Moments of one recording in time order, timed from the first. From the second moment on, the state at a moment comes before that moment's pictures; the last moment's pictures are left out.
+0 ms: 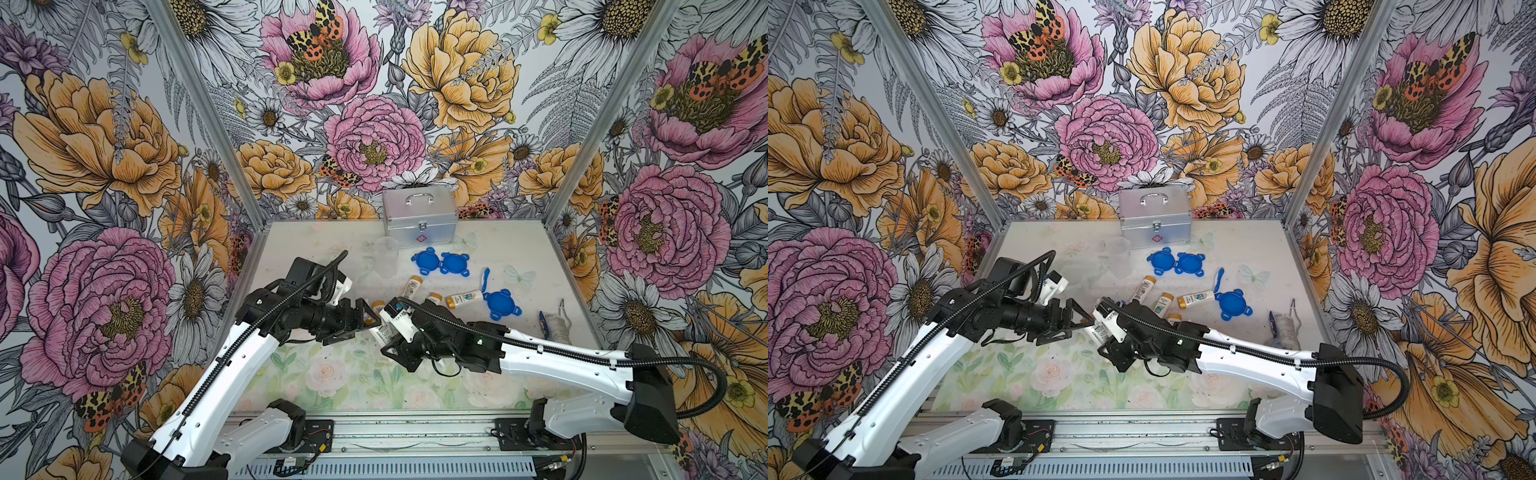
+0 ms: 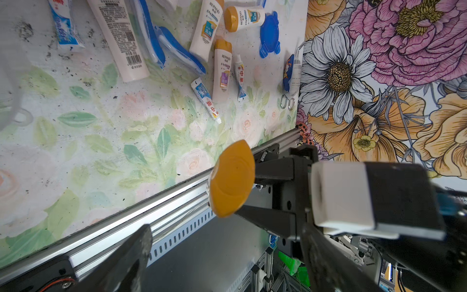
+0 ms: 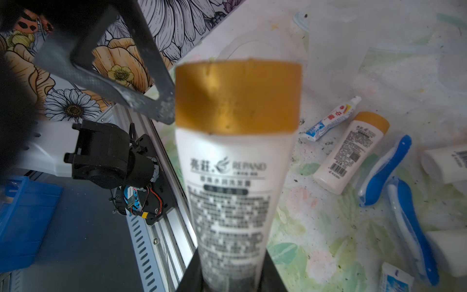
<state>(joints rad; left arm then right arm) -0.42 1.04 1.17 -1.20 0.62 -0.63 1.11 1.35 1.01 -0.35 -0.15 0.35</state>
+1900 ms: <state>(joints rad) -0.25 0.98 1.34 -1.32 0.03 -0.46 0.91 1.27 0.99 -0.54 0.07 0.57</state>
